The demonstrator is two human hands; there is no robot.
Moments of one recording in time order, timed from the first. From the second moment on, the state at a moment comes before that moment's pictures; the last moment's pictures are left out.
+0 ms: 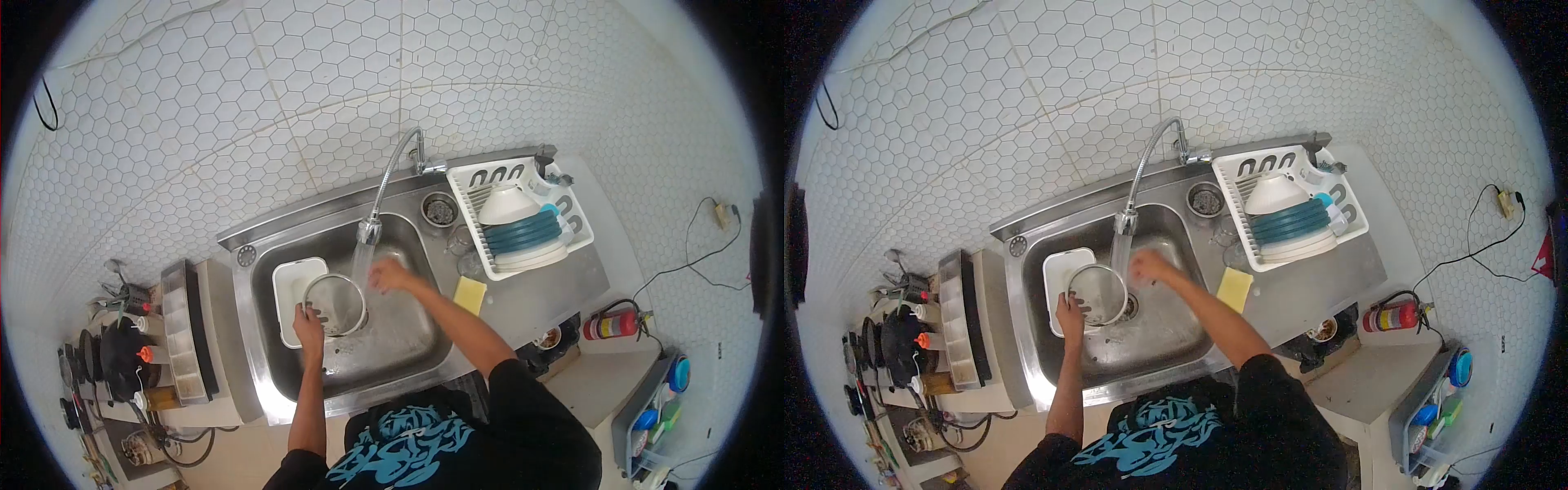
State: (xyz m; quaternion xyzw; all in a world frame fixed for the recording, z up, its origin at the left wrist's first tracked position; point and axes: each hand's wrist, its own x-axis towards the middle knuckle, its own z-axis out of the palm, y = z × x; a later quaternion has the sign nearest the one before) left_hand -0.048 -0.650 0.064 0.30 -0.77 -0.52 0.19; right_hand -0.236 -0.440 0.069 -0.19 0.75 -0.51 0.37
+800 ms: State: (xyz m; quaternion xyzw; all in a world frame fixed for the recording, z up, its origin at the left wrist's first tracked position) left_hand 0.019 -0.617 0.161 0.03 -0.97 -0.17 0.20; right_hand -0.505 -0.344 0.155 -0.06 0.99 -0.15 0.04
